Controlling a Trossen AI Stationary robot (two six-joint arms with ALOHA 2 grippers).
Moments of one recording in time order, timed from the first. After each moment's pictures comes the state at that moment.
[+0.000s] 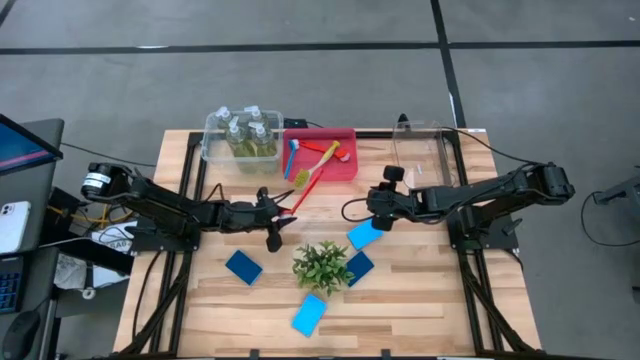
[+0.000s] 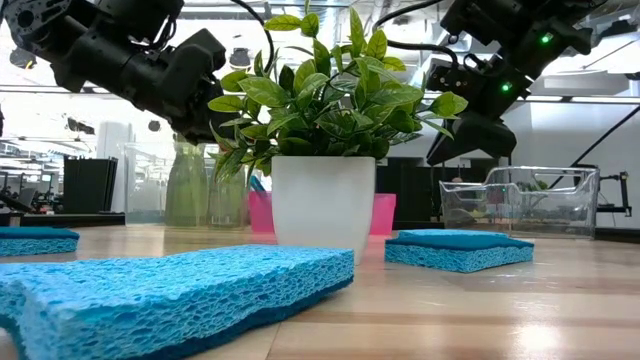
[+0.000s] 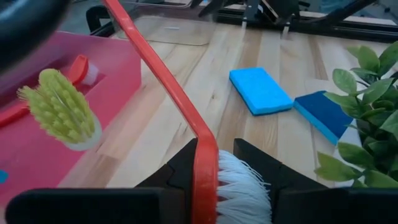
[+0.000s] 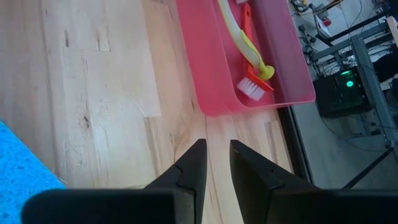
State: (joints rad) left arm -0.15 1.32 0.39 0.54 -0.38 -0.13; right arm 0.04 1.16 0.65 -0.30 0.65 -0.16
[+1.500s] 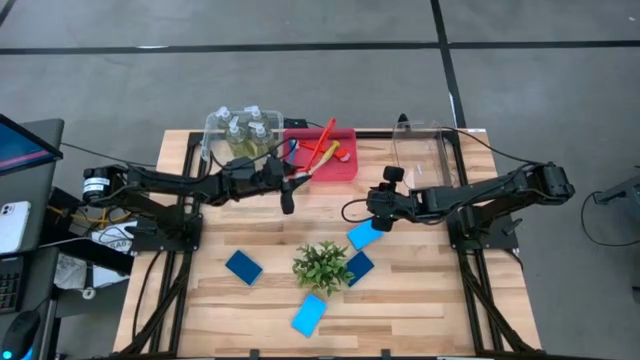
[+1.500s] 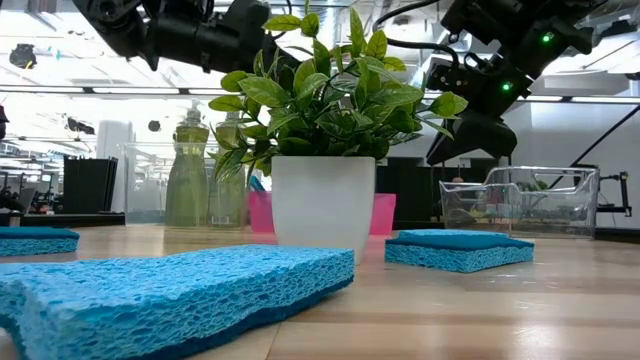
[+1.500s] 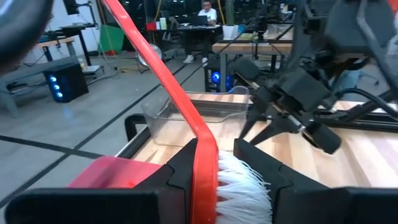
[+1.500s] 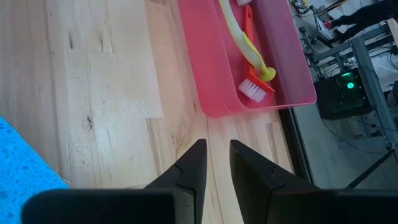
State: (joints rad) left arm 0.16 1.32 0.63 0.62 -0.12 0.09; right arm 0.05 1.16 0.65 -0.30 0.65 -0.16
